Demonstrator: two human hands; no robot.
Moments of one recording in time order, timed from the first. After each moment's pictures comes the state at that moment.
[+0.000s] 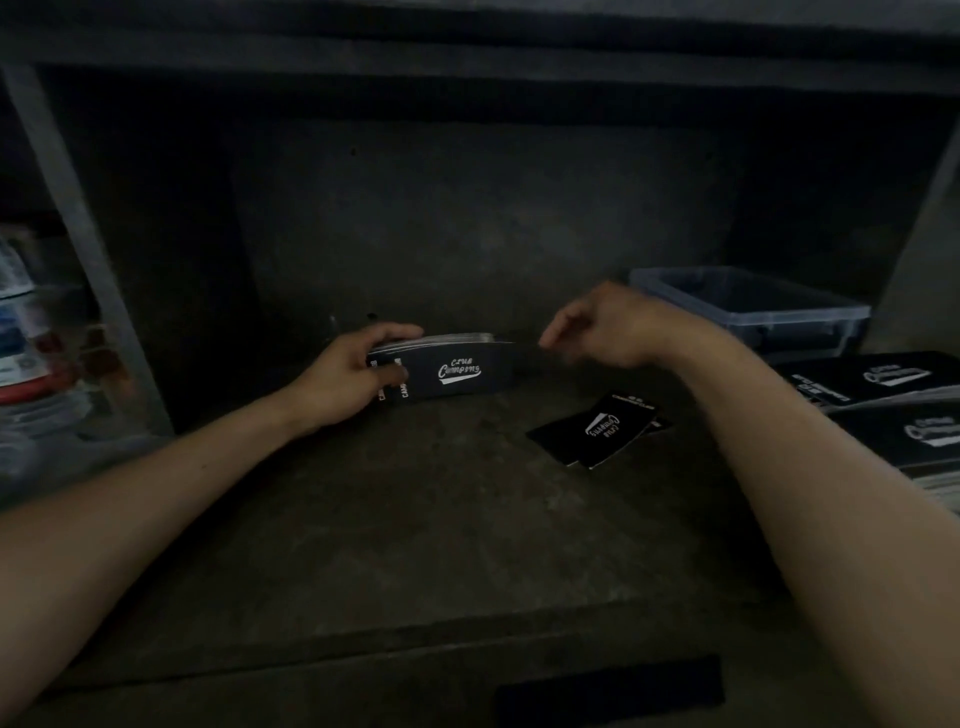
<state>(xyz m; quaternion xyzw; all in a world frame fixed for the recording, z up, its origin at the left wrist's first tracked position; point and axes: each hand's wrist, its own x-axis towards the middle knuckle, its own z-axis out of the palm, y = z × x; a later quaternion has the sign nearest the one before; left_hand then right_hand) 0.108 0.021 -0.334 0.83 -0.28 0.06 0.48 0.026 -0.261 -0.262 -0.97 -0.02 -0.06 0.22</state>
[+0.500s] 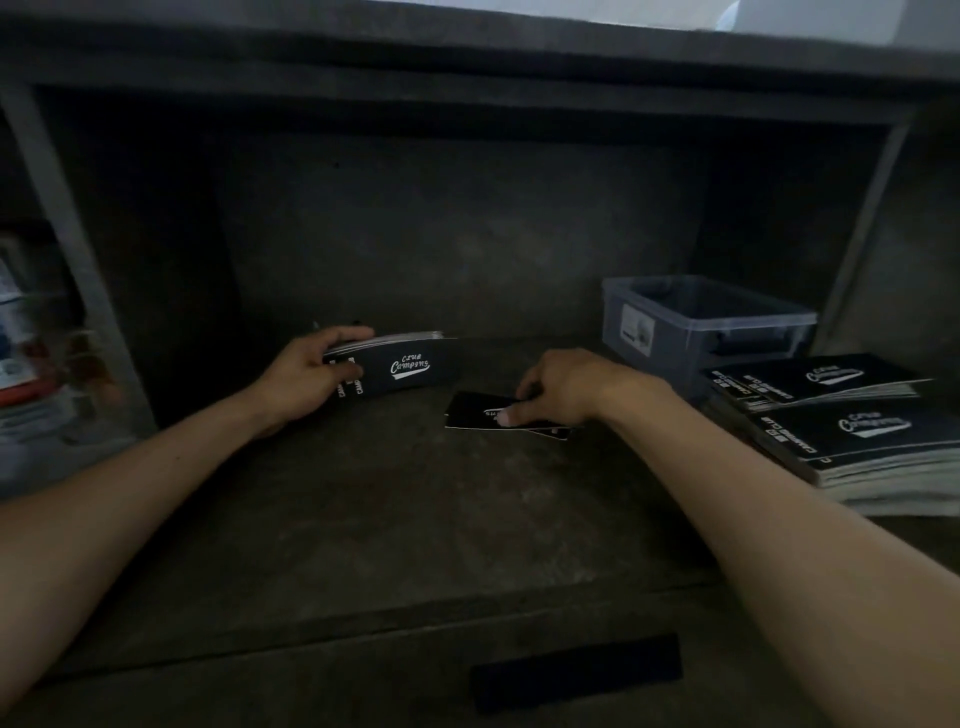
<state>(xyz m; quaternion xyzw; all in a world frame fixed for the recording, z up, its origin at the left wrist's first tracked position) 0.106 0.035 -0.328 0.83 -0.23 0.08 0.50 -0.002 -0.235 -0.282 -1.00 0.00 0.07 0.06</state>
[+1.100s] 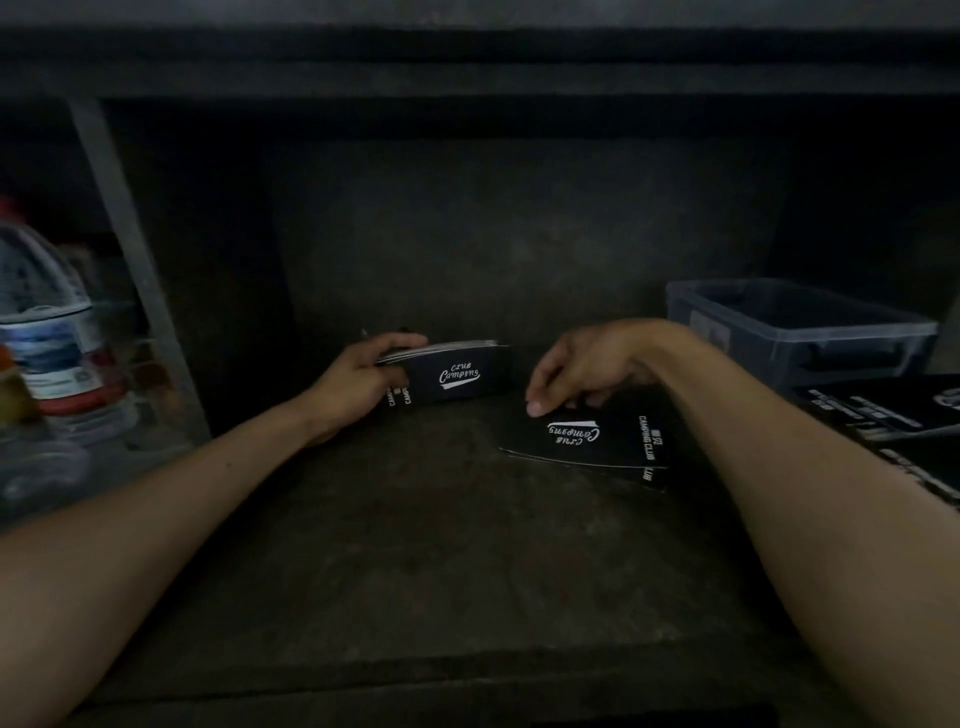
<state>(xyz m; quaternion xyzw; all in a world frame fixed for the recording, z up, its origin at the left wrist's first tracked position) 0.120 0.033 -0.330 0.82 -0.21 0.05 0.53 0.070 -0.234 -0.273 -0.94 -0.05 0.19 0.27</state>
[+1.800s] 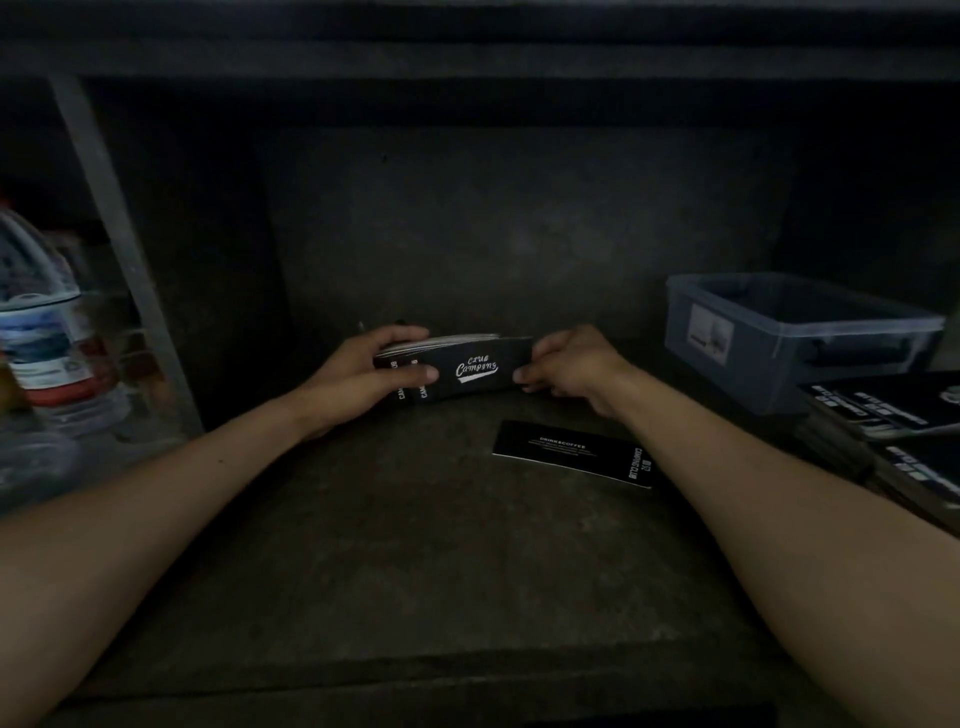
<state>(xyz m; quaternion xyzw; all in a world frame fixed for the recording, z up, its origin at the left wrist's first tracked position) 0.114 0.037 -0.331 0.82 -0.24 0.04 0.52 0.082 -0.213 -0.314 -0.86 0.06 -0.07 0.50</state>
